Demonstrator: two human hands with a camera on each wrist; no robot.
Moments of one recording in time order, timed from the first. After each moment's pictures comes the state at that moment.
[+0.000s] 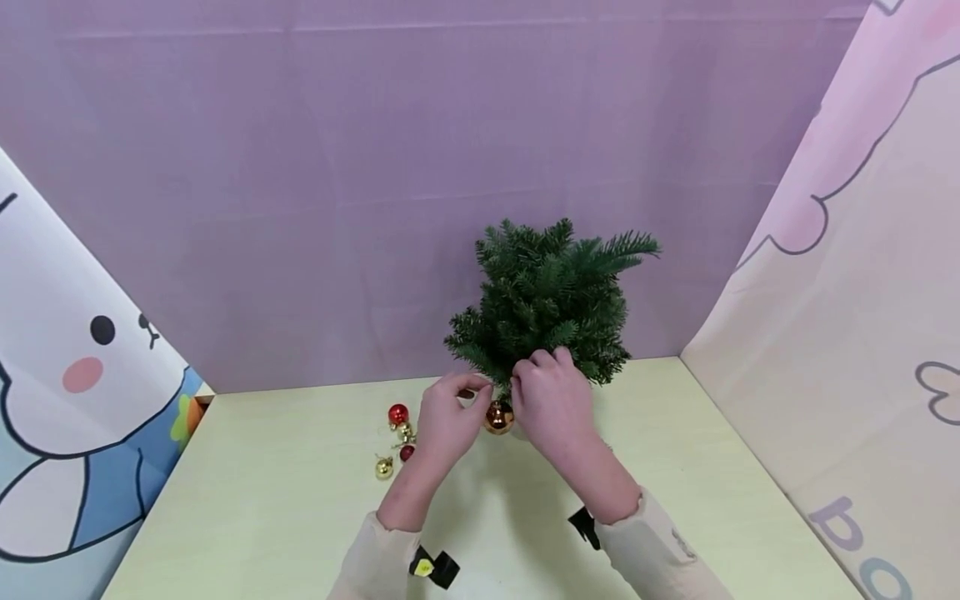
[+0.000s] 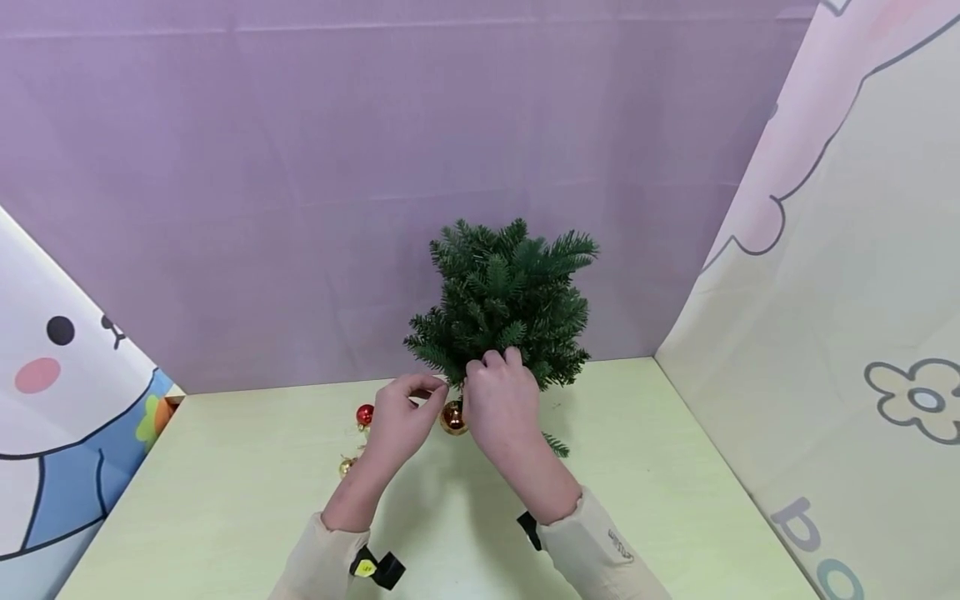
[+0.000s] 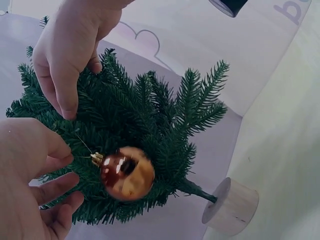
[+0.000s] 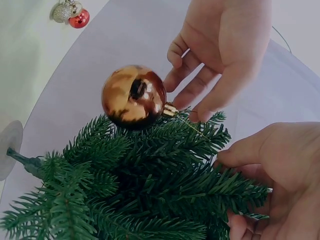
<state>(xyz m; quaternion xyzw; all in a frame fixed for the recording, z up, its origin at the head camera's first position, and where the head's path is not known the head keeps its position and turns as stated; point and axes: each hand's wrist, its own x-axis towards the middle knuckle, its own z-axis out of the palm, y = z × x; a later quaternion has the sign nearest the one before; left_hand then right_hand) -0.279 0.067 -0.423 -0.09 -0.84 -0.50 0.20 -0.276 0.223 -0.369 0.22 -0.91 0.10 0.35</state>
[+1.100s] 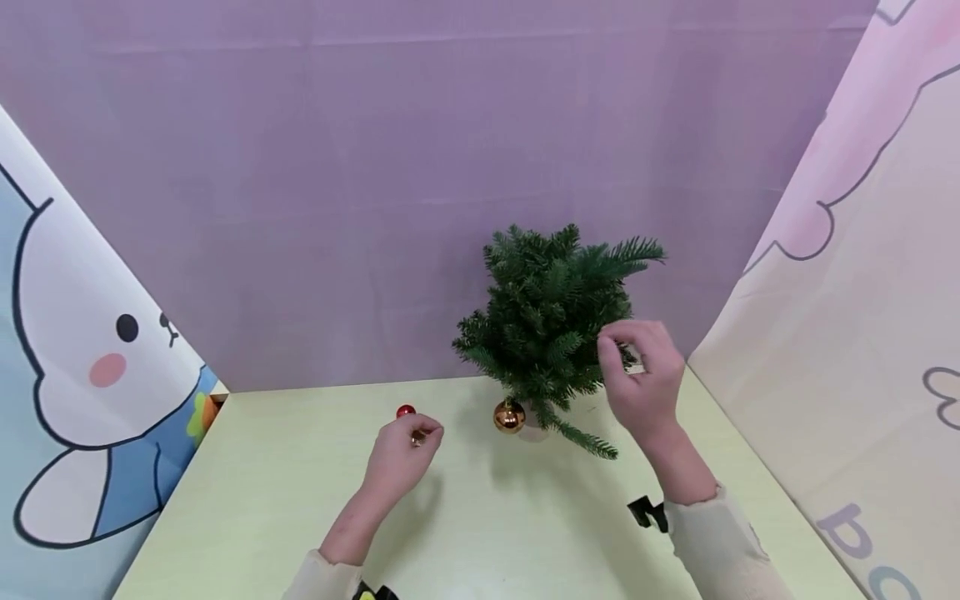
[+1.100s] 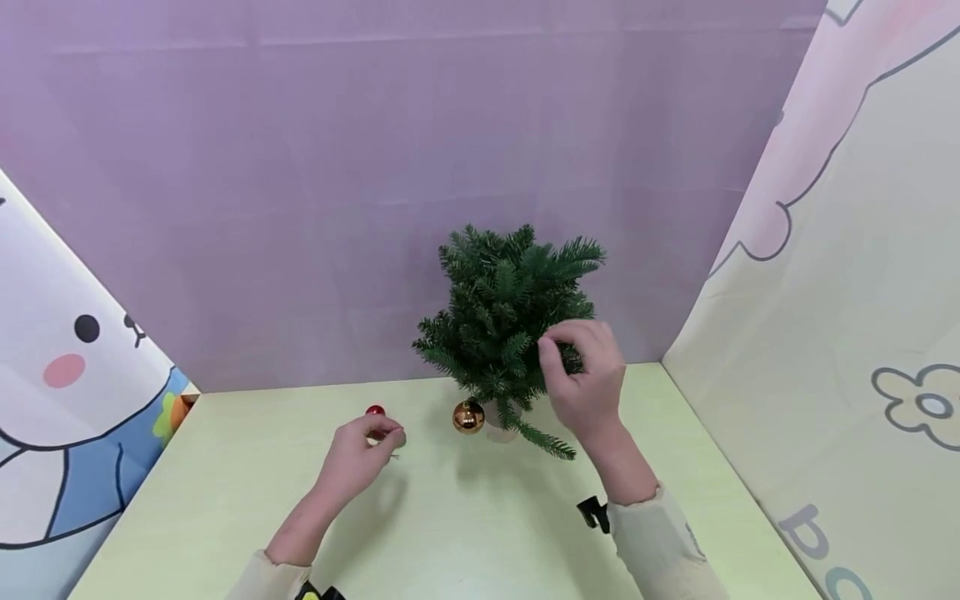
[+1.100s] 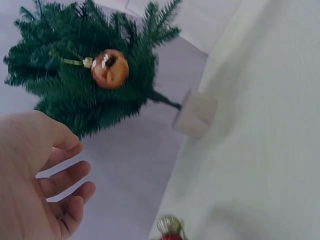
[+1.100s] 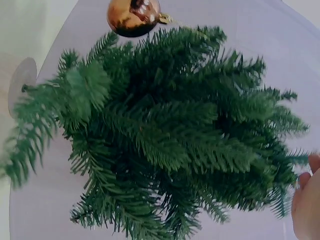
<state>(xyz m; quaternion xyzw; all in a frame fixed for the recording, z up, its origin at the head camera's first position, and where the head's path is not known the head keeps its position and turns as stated) -0.259 -0.010 -0.473 -0.05 -0.88 -0.45 0.14 -0.288 0.283 -0.328 0.31 -0.63 0.45 0.55</state>
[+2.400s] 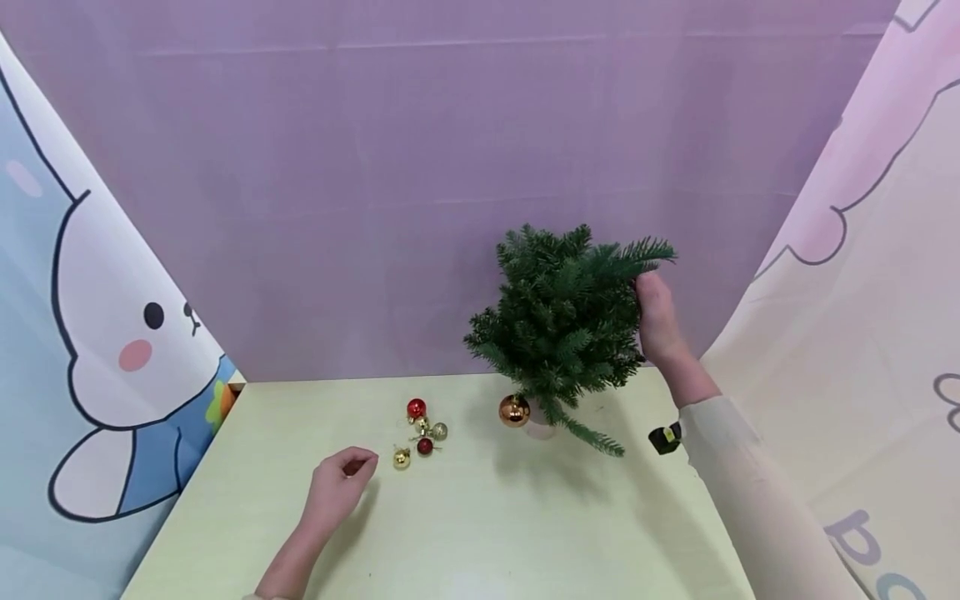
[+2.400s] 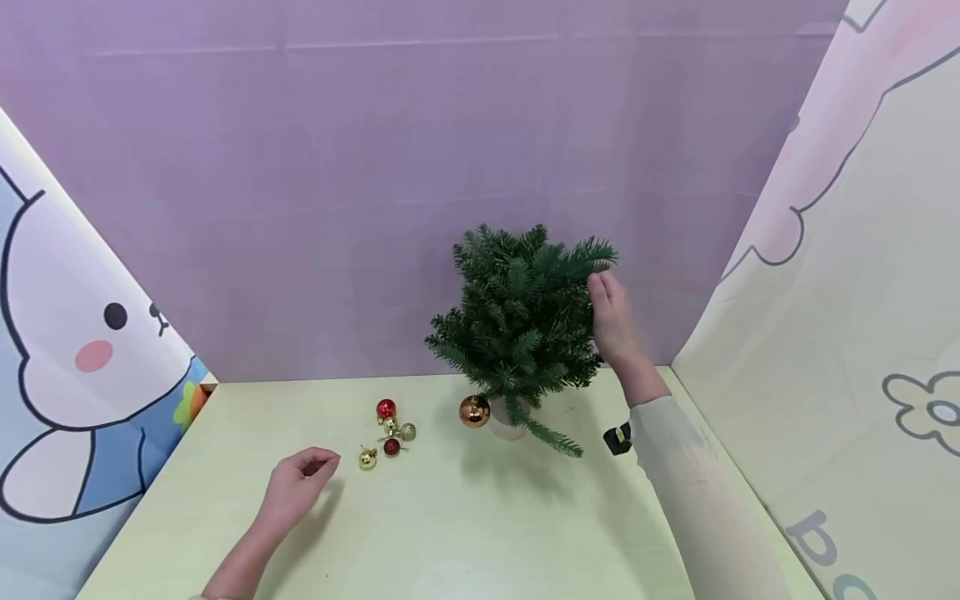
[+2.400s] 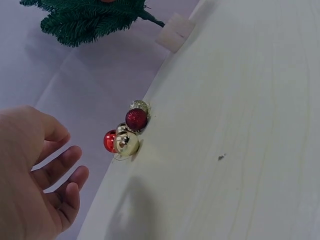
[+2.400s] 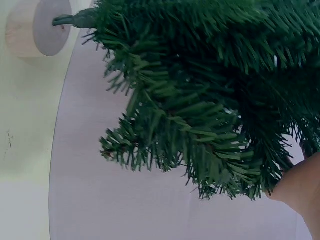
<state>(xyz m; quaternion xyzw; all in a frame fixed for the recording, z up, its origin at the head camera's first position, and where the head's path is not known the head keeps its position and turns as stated) -0.217 -0.107 -0.530 0.08 -0.87 -0.48 0.10 -0.375 0.332 -0.327 0.23 -0.71 0.62 0.22</state>
